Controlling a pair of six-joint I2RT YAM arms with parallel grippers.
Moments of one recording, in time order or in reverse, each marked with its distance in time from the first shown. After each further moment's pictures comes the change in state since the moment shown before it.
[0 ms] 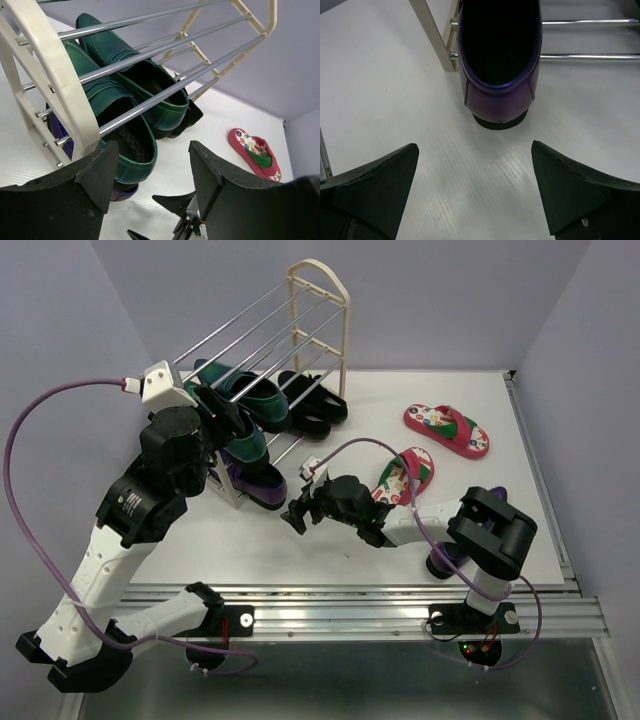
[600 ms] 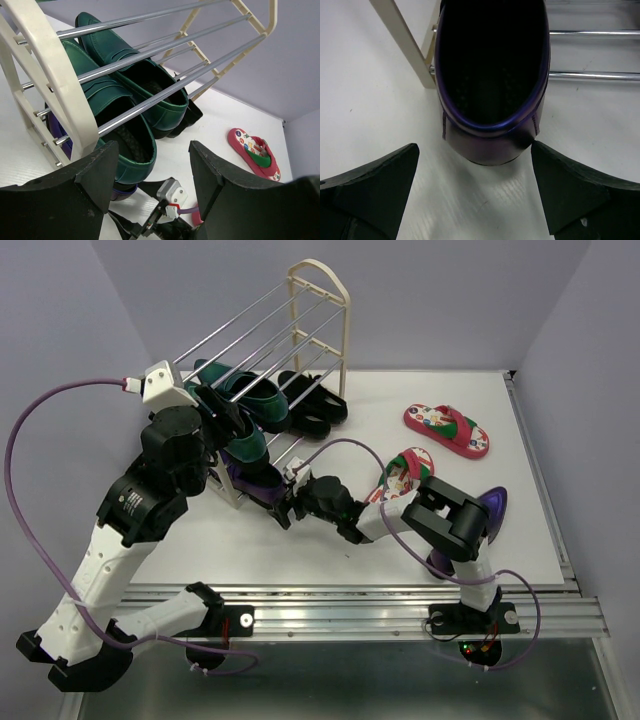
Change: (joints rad) left arm 0.000 0.004 0.000 0.000 0.000 -0.007; right arm 0.000 0.276 0.150 0.175 -0.029 -0.040
